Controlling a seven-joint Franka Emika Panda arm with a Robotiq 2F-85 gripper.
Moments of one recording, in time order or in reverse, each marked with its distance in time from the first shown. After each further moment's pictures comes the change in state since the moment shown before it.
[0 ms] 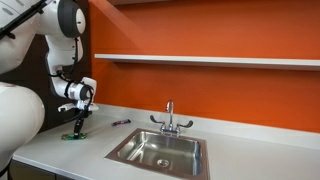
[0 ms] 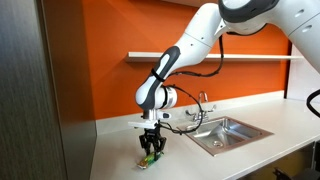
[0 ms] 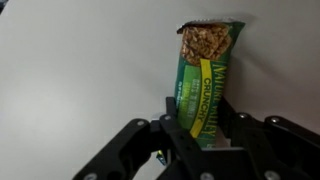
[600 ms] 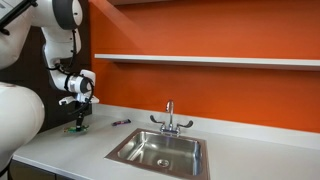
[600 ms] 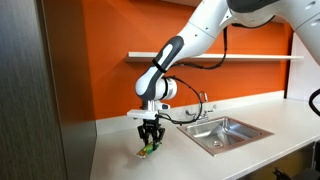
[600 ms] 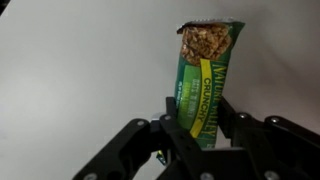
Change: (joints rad) arm 0.001 -0.081 -0.002 -0.009 -0.047 -0.016 -0.021
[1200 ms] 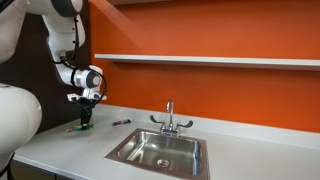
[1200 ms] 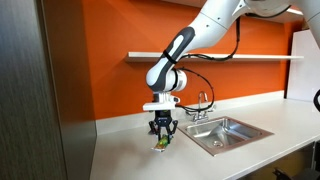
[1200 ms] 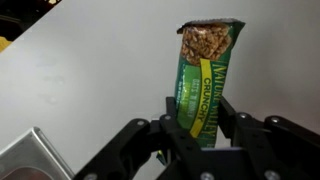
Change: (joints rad) arm -0.087 -0.116 0.005 -0.091 -0.004 -0.125 -0.292
